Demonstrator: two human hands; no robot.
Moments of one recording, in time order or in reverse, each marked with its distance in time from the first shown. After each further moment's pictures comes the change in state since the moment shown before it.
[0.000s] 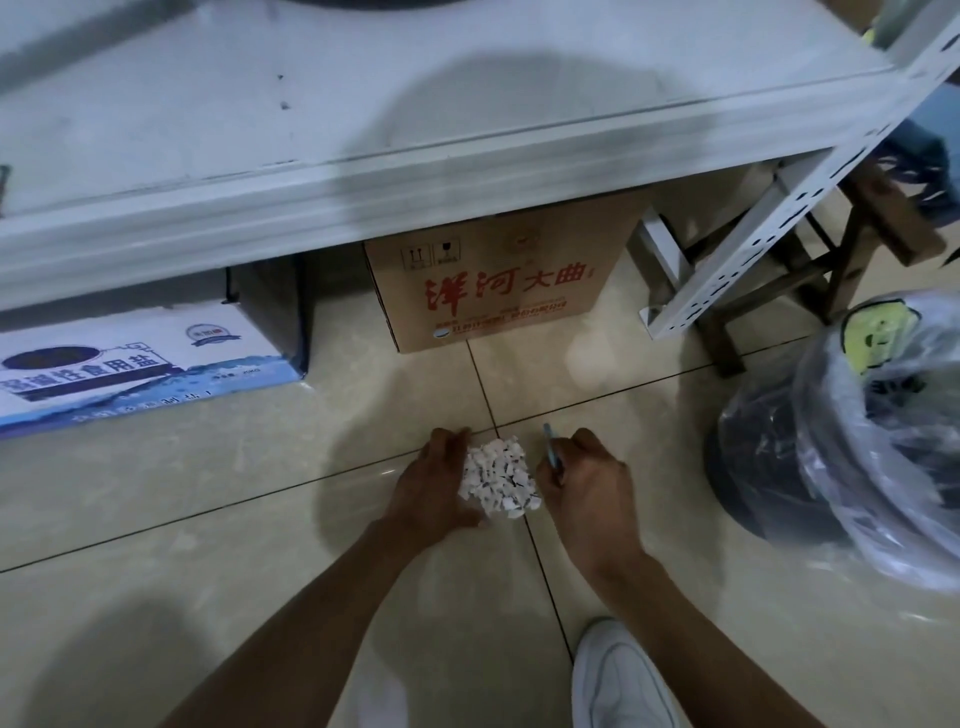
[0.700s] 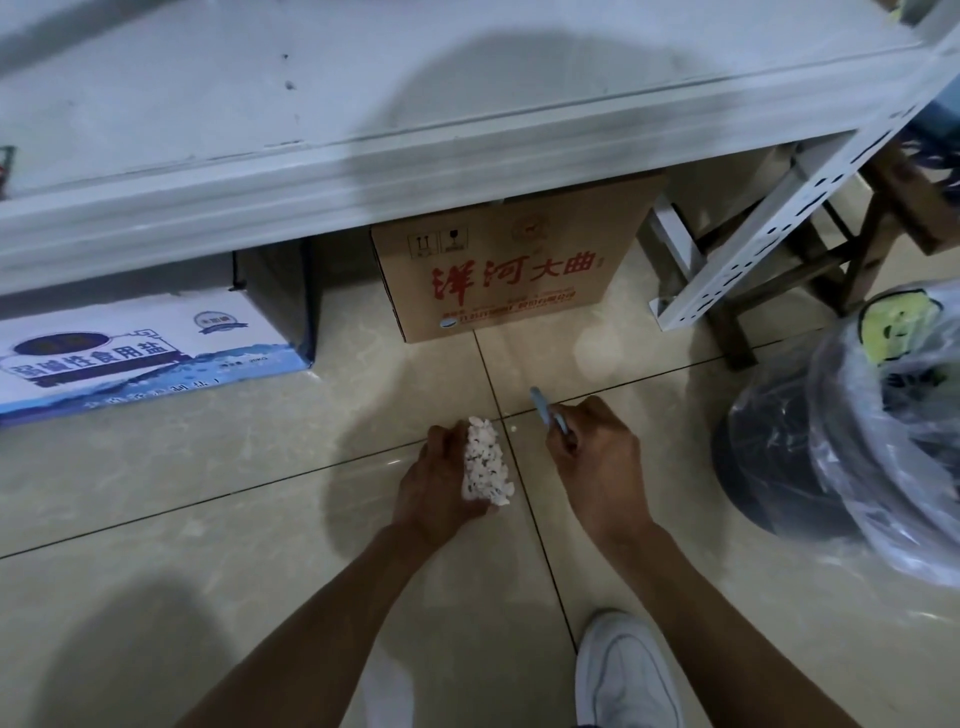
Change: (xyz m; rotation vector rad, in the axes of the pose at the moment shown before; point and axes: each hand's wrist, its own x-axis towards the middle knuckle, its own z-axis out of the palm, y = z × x) left_hand -0.012 0.006 0.008 -0.050 0.100 -0.098; right_hand 0.018 0.004 -0.002 0.107 0.129 -0.069
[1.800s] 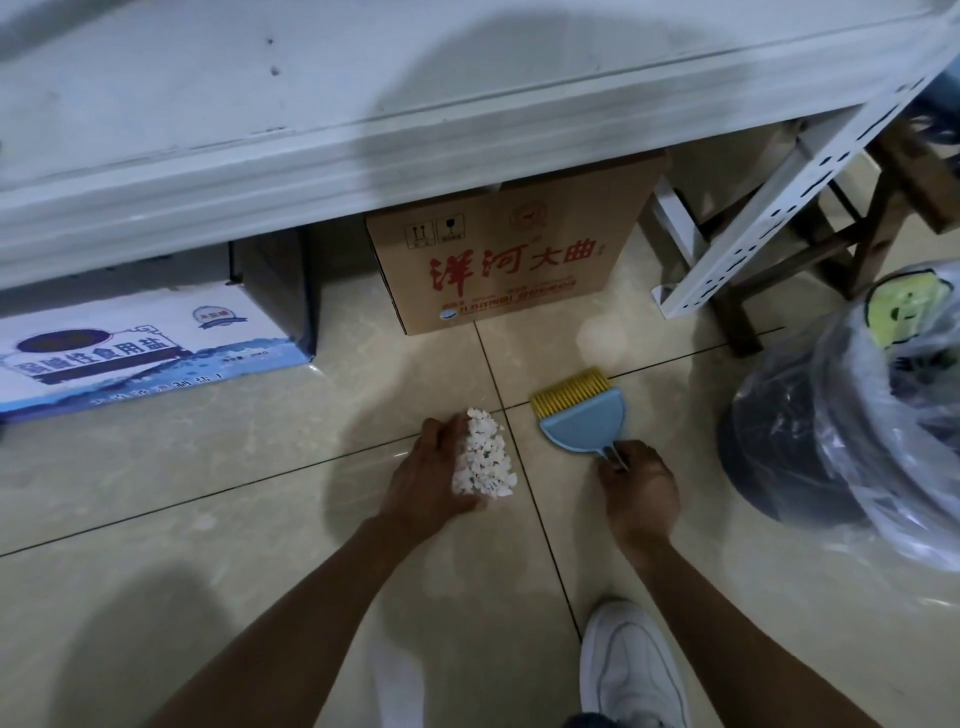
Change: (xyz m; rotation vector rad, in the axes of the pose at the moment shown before) left_hand -0.002 -0.013 -0.008 -0.004 -0.042 0.054; right_hand -0.045 0.084 0.046 0.019 -0.010 0.525
